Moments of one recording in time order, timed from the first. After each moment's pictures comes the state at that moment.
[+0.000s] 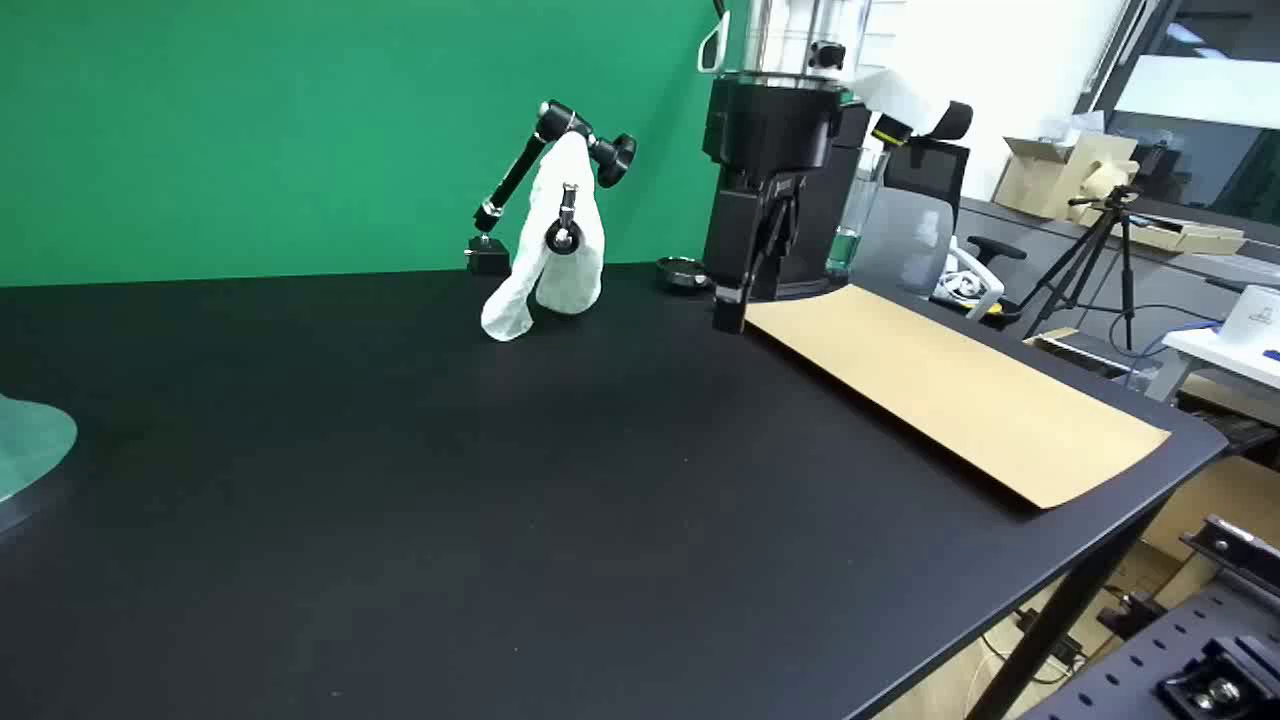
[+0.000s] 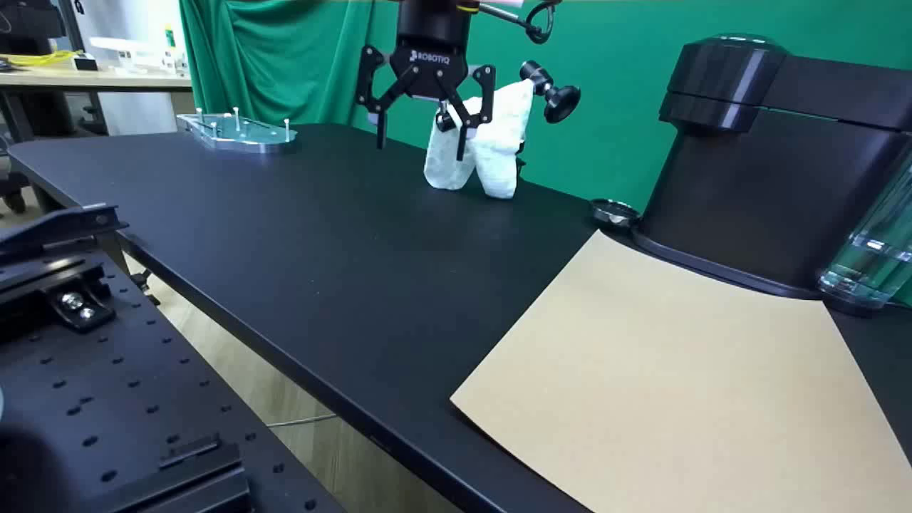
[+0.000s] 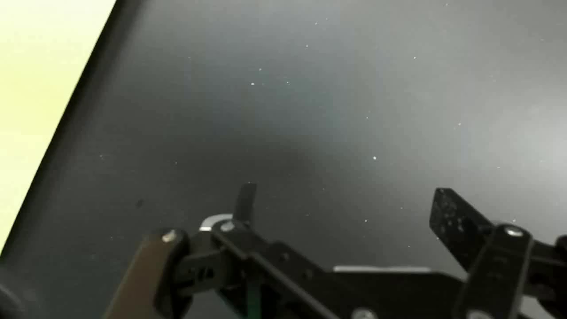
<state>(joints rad) 1.32 0.11 -1.22 -2.57 0.12 2.57 -0.65</state>
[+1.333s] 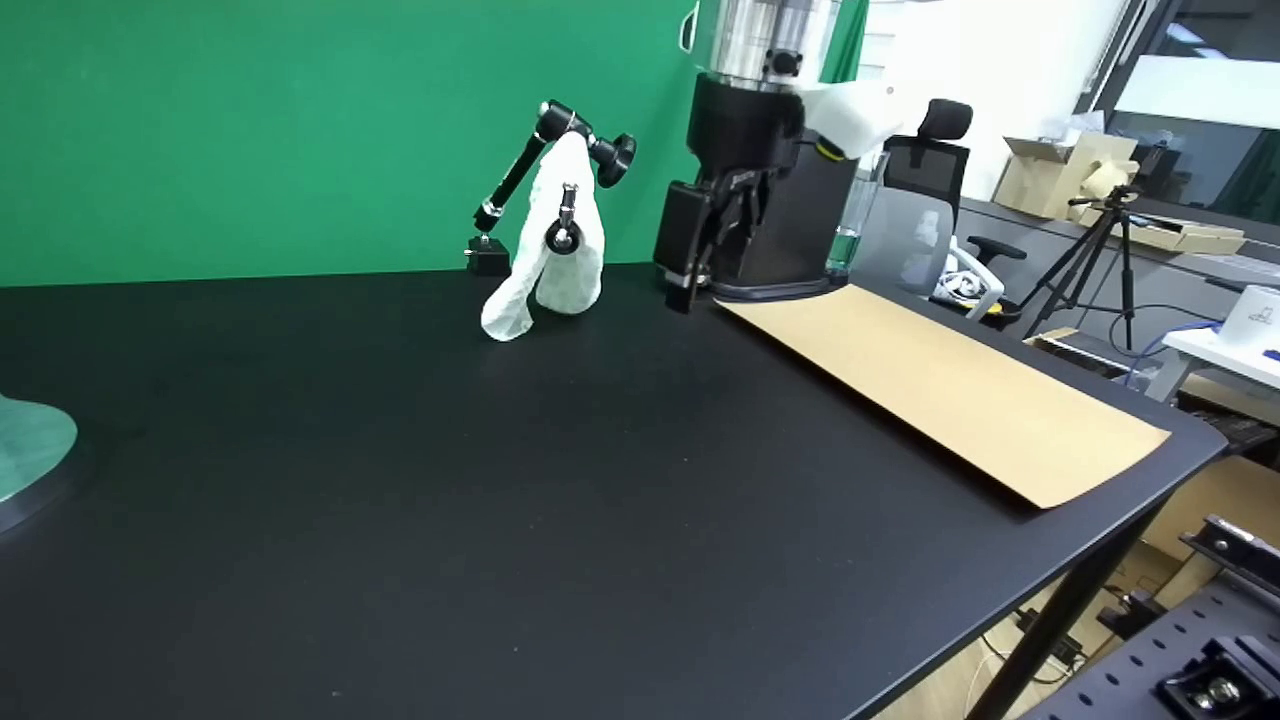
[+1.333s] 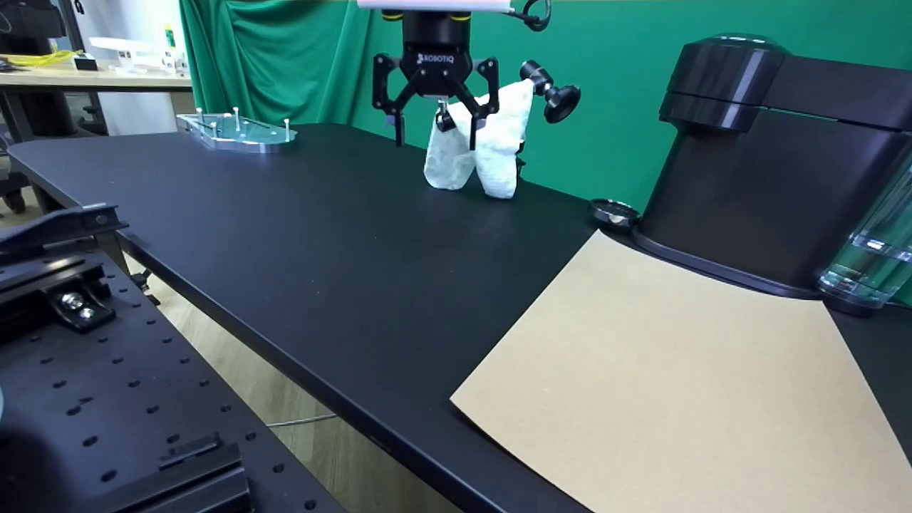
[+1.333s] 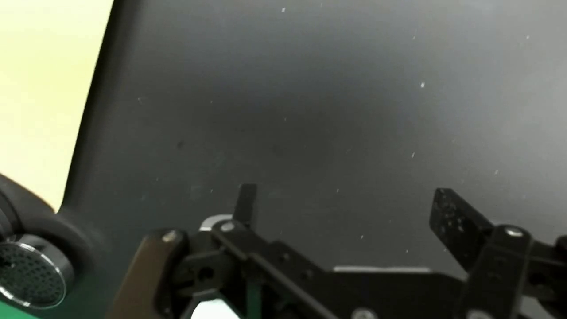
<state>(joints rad) 0.89 0.11 -0.76 -2.56 0.00 2.79 -0.43</state>
